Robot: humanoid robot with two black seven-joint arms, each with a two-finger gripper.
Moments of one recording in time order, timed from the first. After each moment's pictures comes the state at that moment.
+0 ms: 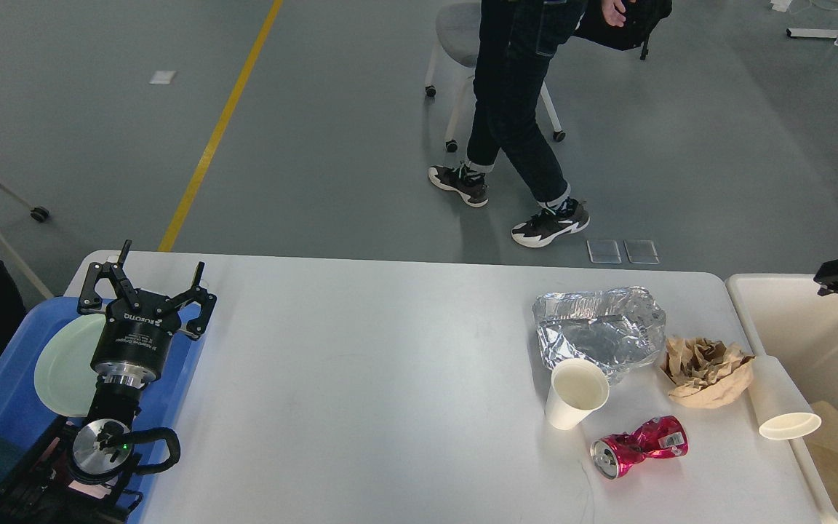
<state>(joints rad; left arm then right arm) -0.27 0.14 -1.39 -0.82 0.13 -0.55 -0.24 1.42 -0.70 -1.08 0.67 -0.18 0.48 -0.05</state>
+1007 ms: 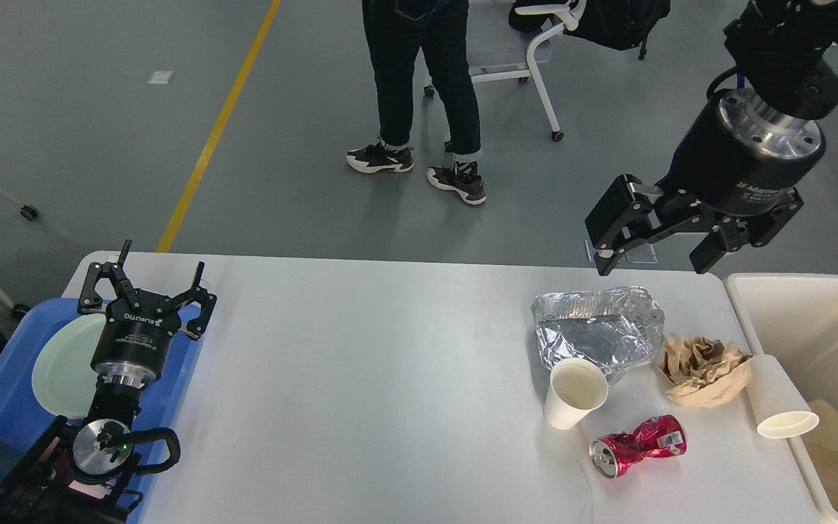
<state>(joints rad) -0.27 0.14 -1.39 -0.82 0.13 -0.55 -0.24 2.45 -0.33 -1.19 1.46 0.00 0.96 -0.19</state>
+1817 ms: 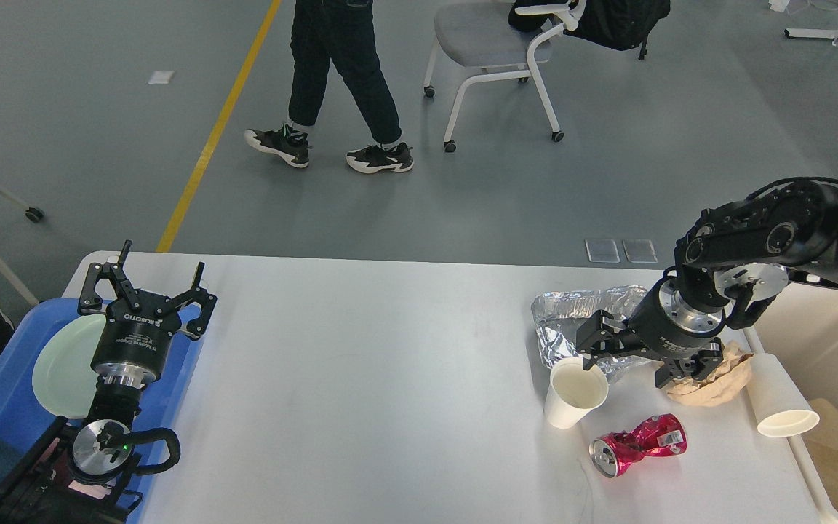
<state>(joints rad) -0.27 0.14 -1.39 -0.82 0.13 -0.55 -0.24 1.69 -0.31 -1.10 1.26 0.01 0.47 -0.19</state>
